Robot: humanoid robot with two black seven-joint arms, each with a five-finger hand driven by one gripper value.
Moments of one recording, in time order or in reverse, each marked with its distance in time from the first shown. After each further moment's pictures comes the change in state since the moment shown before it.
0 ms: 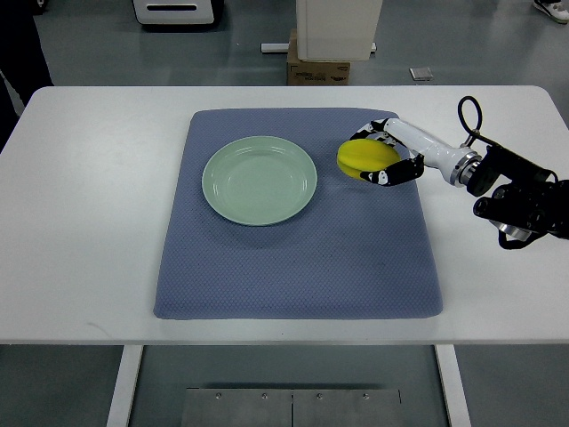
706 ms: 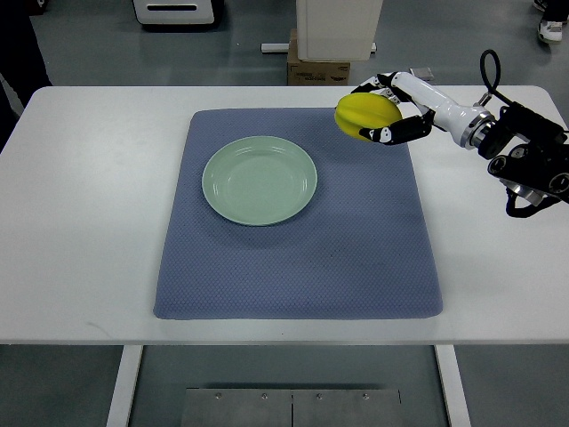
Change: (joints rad) left arm 0.000 0.000 0.000 0.000 0.000 0.000 0.000; right arm 0.055 -0.051 0.136 0.004 0.008 0.130 0.011
